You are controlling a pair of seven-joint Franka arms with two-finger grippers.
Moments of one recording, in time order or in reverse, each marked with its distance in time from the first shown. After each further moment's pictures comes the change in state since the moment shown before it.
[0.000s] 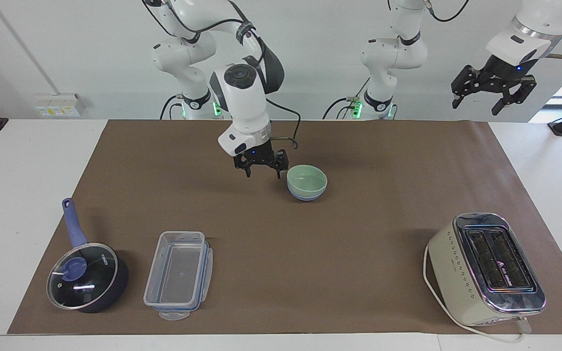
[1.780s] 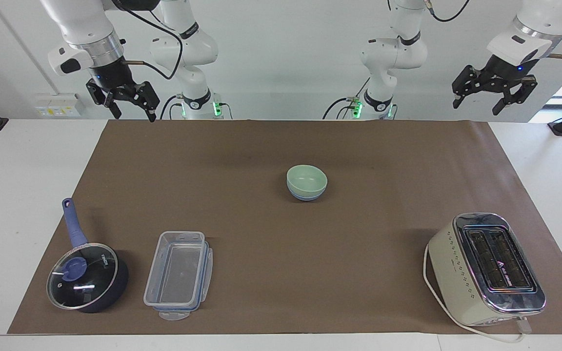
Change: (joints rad) left arm 0.003 0.000 0.001 0.000 0.000 -0.001 0.000; right arm -0.430 -0.269 -0.003 0.171 -0.025 -0.523 -0.466
